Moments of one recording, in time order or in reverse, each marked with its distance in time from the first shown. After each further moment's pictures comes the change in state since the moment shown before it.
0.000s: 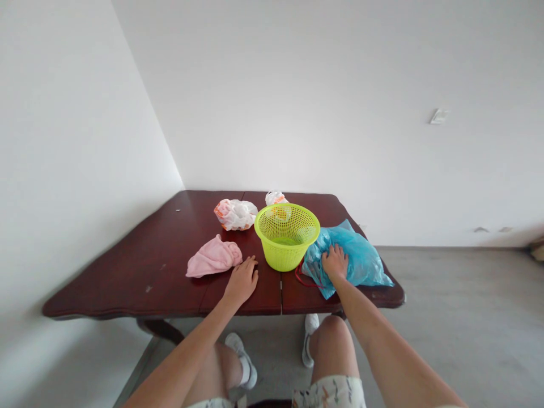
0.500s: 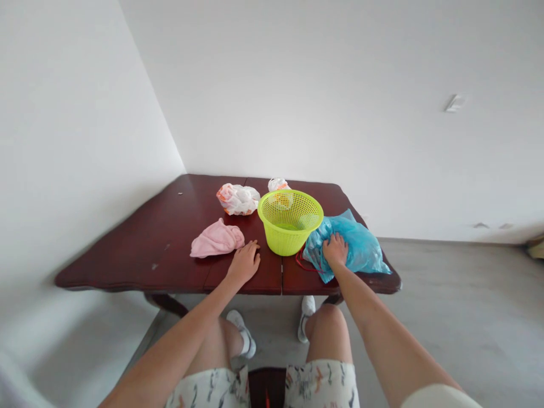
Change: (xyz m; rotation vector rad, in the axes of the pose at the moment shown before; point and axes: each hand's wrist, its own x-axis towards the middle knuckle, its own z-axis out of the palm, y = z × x) left_hand 0.003 0.009 -0.008 -0.040 -0.010 -0.032; right_hand -0.004 -0.003 -0.009 0.012 0.001 -0.008
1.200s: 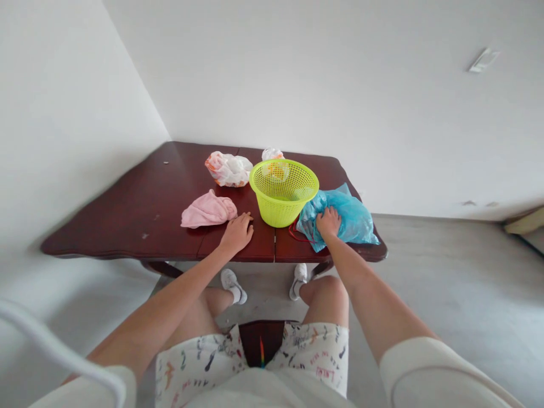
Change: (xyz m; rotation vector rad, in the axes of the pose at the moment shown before) left_hand 0.001 0.006 -0.007 0.046 -0.071 -0.027; right_hand 0.000 0.000 0.000 0.030 0.034 -0.024
